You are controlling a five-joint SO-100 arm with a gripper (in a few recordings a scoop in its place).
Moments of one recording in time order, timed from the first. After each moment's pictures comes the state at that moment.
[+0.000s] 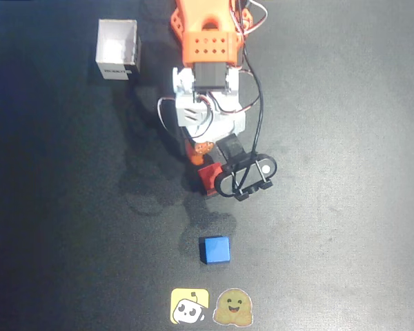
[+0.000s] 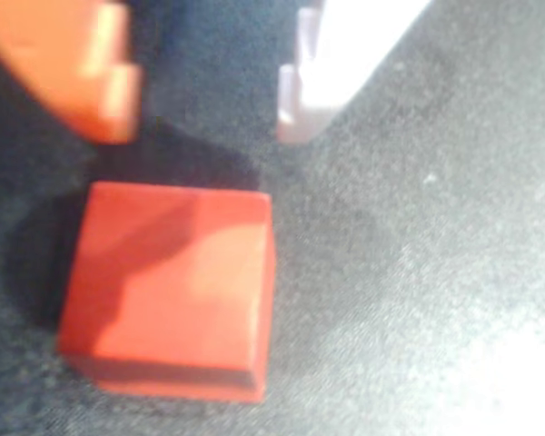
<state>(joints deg) -1.5 108.5 125.2 63.0 65.4</state>
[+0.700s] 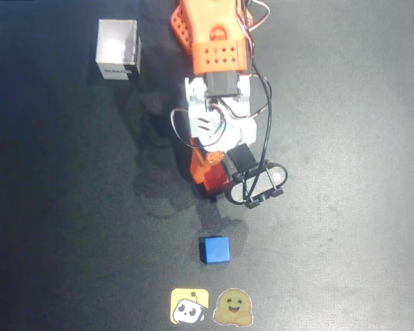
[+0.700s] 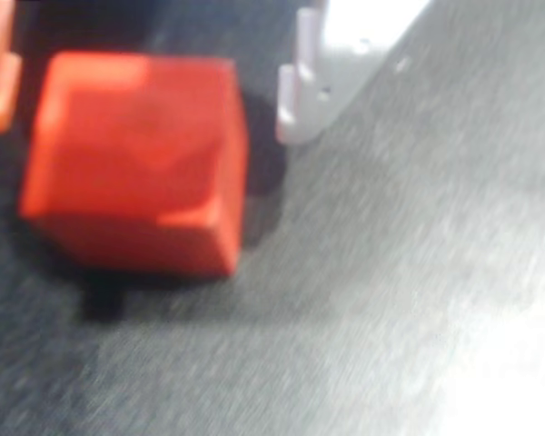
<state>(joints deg) -5.4 104.3 127.2 52.1 70.0</state>
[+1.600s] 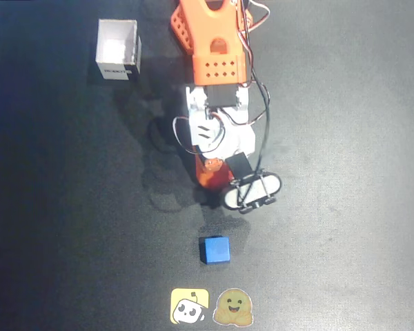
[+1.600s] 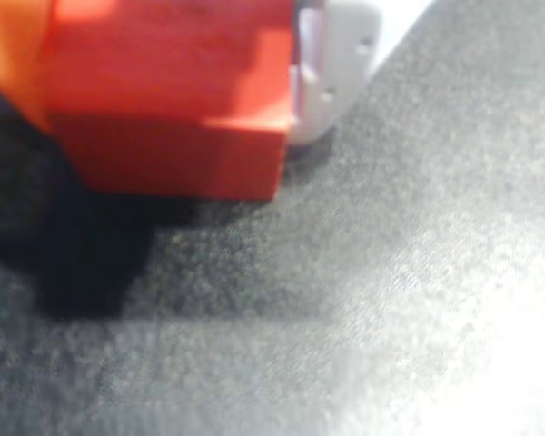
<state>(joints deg) -4.7 100.5 133.6 39.8 75.7</state>
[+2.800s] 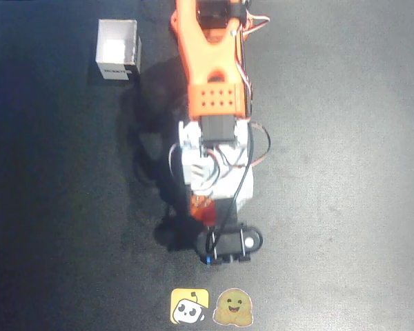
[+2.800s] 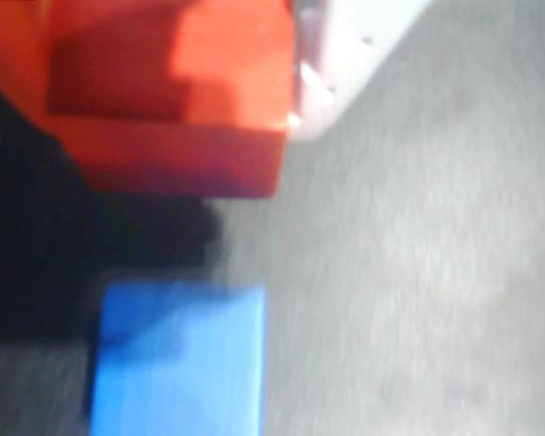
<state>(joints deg) -3.1 78.6 86.6 63.8 88.9</state>
